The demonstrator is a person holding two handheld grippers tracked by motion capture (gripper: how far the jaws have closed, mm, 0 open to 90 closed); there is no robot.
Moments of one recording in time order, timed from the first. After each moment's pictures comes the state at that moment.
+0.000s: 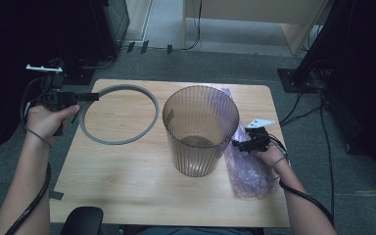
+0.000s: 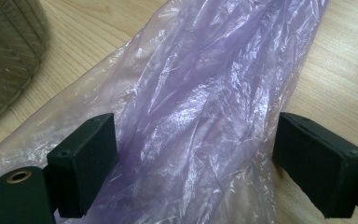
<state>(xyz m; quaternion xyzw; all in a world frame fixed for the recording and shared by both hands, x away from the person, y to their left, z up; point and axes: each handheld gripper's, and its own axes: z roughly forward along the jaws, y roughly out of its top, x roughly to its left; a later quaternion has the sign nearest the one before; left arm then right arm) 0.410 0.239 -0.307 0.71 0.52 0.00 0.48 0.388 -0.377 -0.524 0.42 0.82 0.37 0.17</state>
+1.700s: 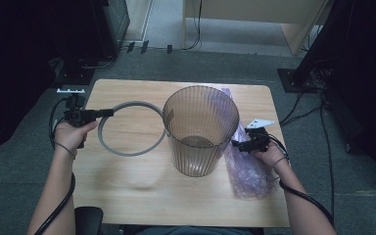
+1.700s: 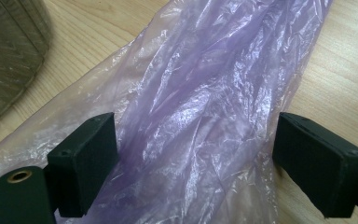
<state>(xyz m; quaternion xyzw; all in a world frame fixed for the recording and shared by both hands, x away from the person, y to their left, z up) 0.421 0.218 -0.396 0.71 0.53 0.00 0.46 0.388 -0.377 -0.524 0.41 0.82 0.37 0.17</state>
